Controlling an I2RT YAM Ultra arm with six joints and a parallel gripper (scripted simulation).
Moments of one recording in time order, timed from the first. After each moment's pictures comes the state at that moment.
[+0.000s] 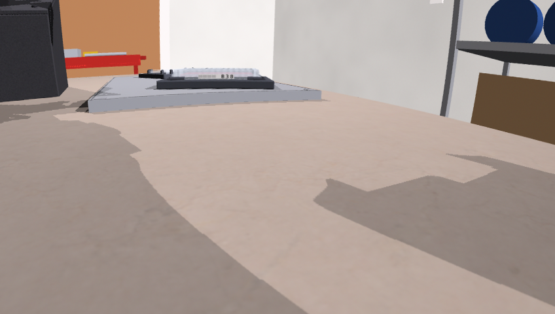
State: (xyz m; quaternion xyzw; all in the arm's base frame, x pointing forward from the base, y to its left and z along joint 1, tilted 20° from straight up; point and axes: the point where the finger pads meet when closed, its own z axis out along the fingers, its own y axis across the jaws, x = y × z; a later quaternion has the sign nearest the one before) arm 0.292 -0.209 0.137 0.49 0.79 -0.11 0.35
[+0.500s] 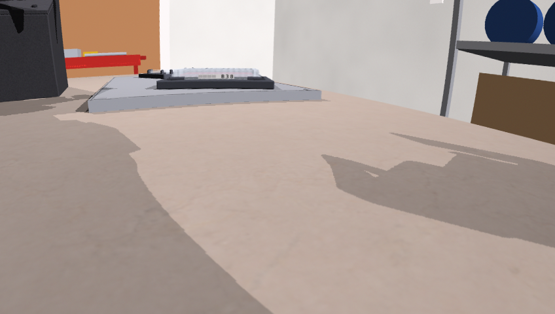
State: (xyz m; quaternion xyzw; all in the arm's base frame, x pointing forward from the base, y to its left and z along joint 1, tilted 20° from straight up) arm 0.287 -0.144 0.130 0.37 0.88 -0.09 0.28
